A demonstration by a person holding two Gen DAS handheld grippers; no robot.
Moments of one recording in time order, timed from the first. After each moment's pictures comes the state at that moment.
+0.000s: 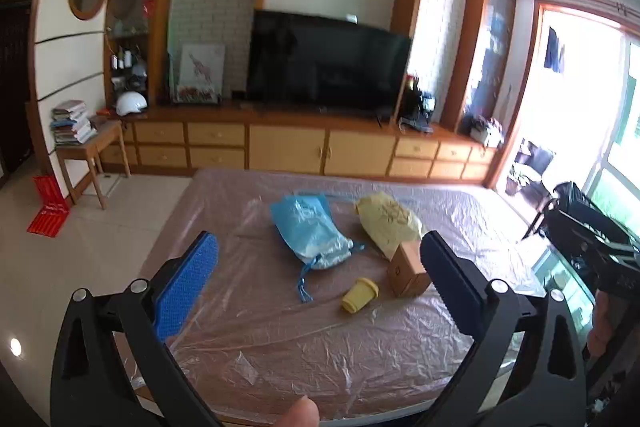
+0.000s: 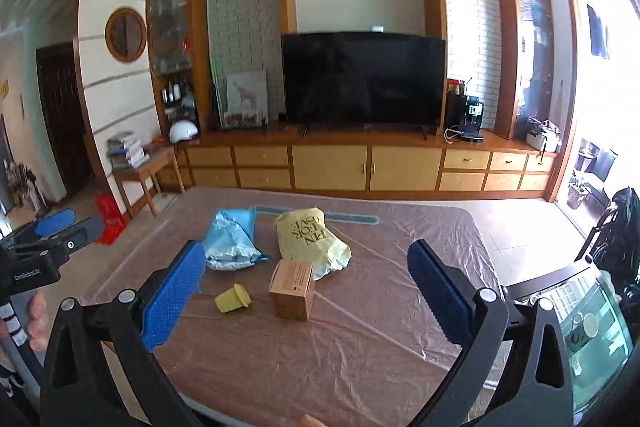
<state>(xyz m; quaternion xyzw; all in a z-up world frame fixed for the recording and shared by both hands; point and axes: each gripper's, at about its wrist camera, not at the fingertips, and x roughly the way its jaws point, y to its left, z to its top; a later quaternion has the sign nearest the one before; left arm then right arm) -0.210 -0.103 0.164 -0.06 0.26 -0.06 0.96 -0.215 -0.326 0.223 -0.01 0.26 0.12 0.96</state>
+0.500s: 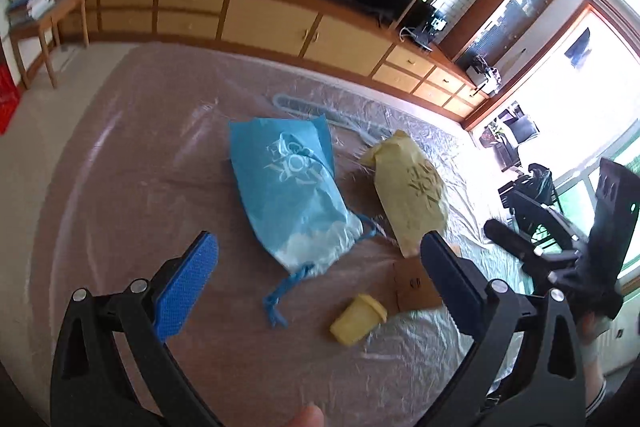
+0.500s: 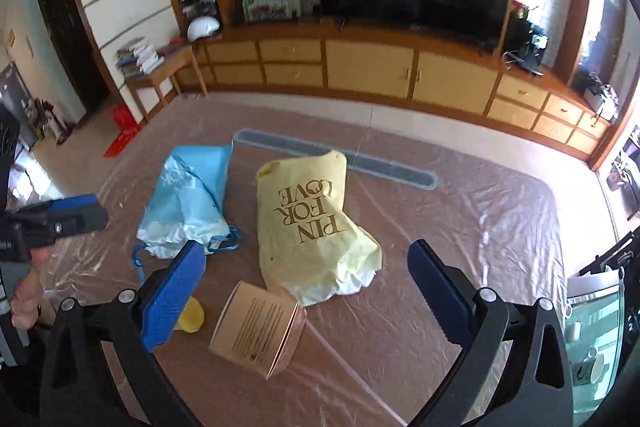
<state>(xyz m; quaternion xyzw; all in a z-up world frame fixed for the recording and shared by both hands) -0.044 -0.082 0.087 -0.18 0.47 -0.11 0.85 -0.042 -0.276 0.145 -0.06 0.45 0.20 0.87</state>
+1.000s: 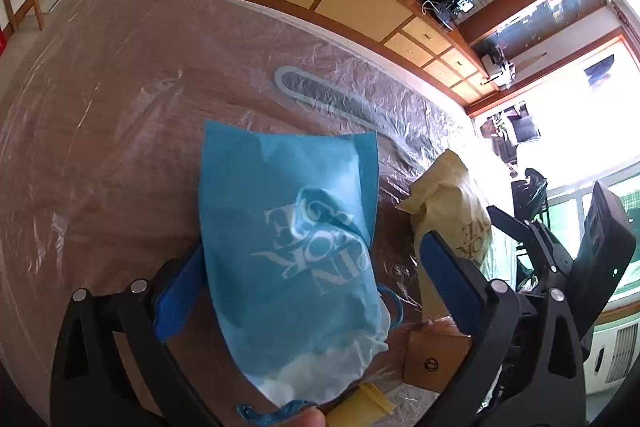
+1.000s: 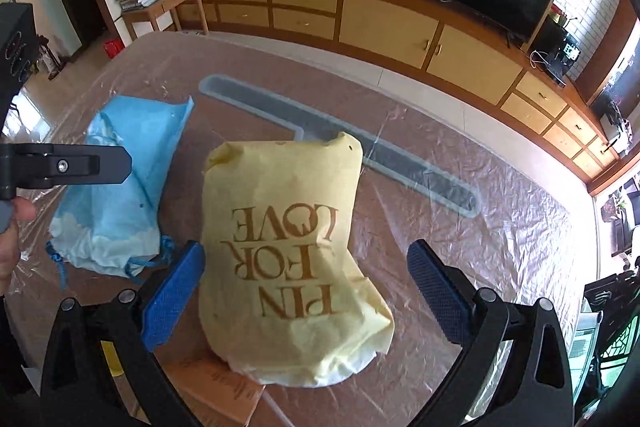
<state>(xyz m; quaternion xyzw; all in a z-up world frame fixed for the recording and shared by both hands) 0.038 -0.083 0.032 -0.22 0.55 -0.11 0.80 0.014 -0.238 0.084 -0.14 0.51 0.20 0.82</state>
